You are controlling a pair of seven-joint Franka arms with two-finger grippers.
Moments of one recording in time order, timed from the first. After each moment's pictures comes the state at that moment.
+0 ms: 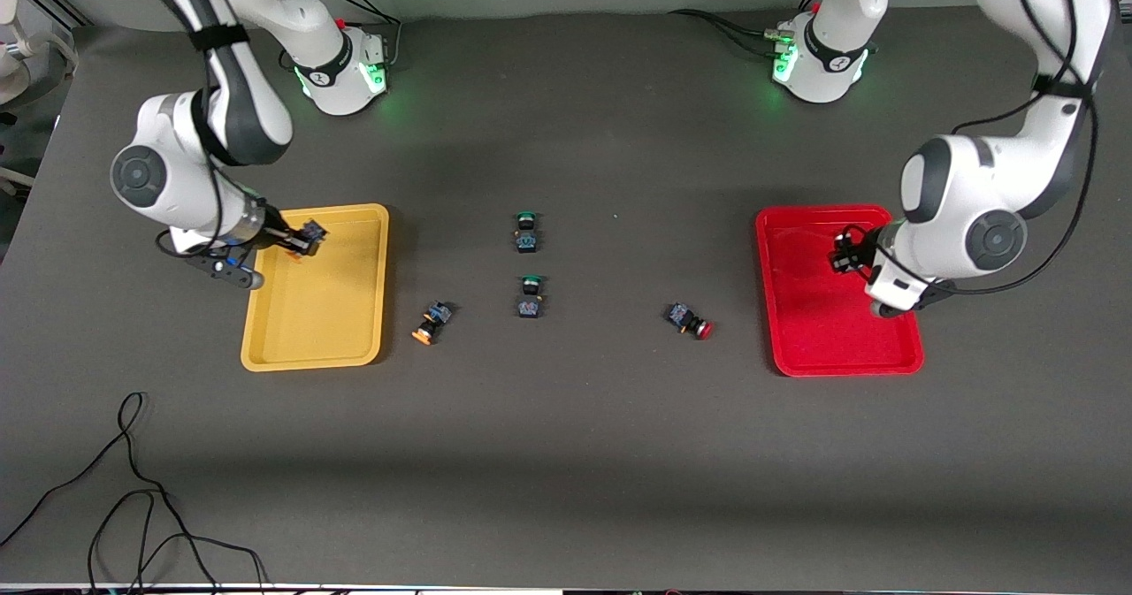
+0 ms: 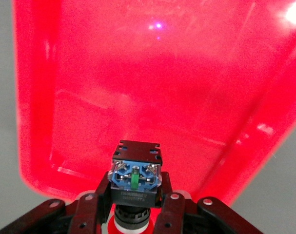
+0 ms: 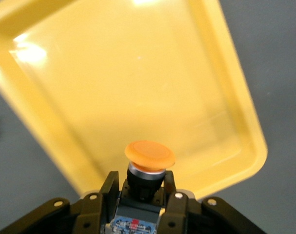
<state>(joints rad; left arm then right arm) 0.11 0.28 -0.17 -2.20 -0.04 2.15 -0.39 0.50 0.02 -0.49 -2.43 0.05 2.29 0.41</state>
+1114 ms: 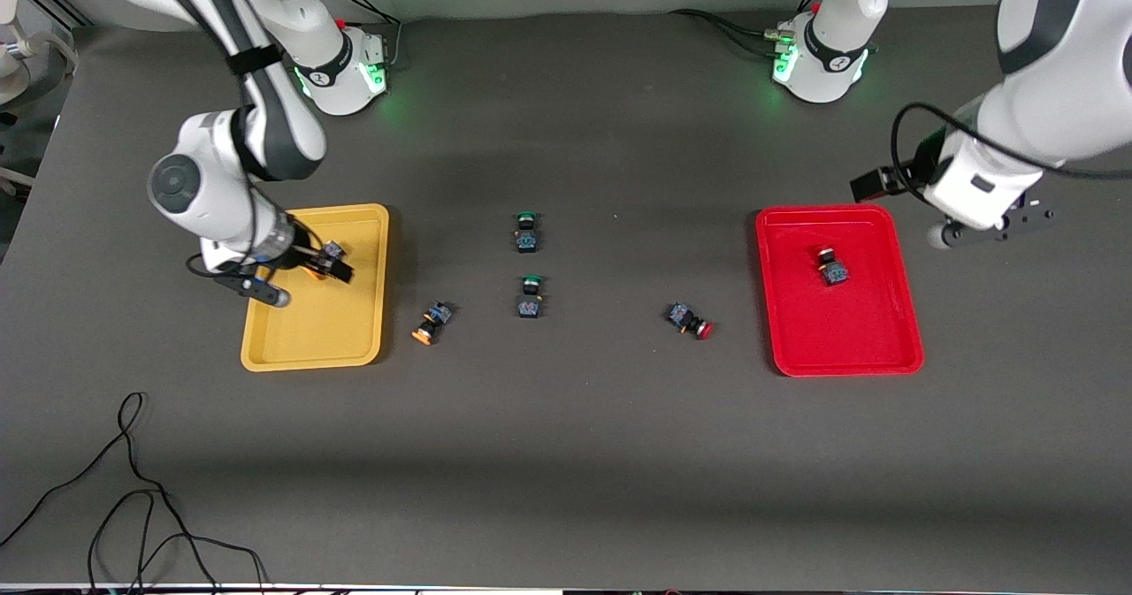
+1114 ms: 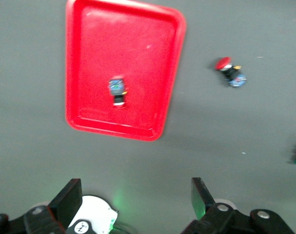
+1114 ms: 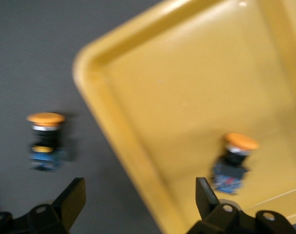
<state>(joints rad) 0.06 -0.01 -0.27 -1.74 -0.09 1.53 -0.39 0.52 0.11 -0.30 -2.29 0.16 2.41 0.59</state>
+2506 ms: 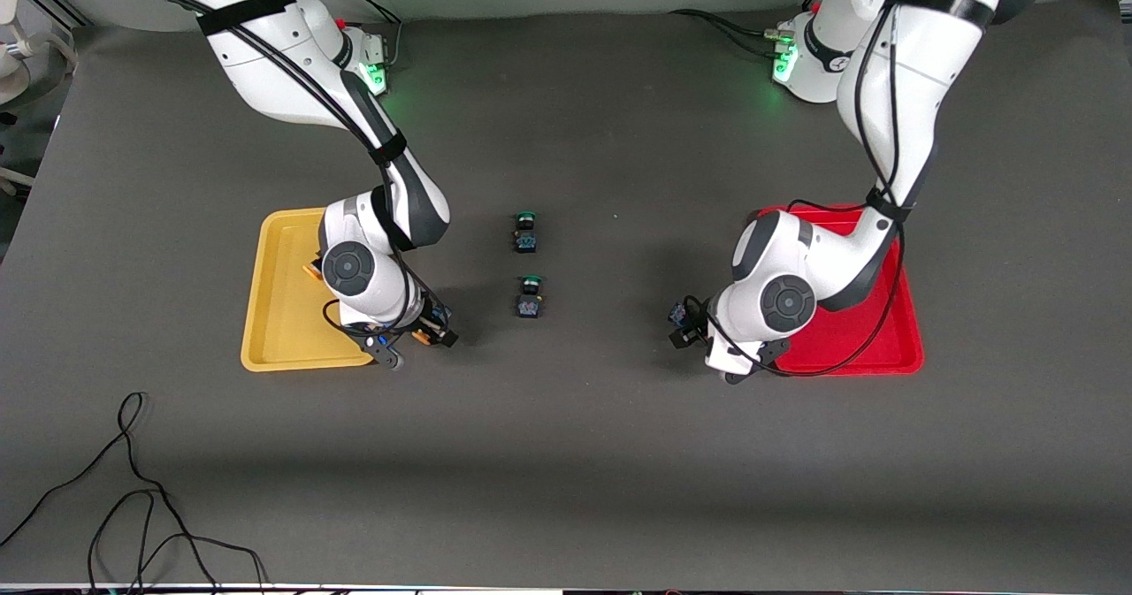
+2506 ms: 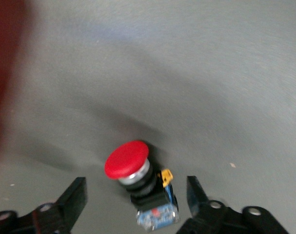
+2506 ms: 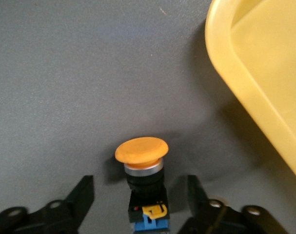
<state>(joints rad) -0.17 0.70 -0.29 -1.72 -0.04 2.28 -0.97 0.52 0.59 -0.13 -1.93 0.20 2.48 0.93</state>
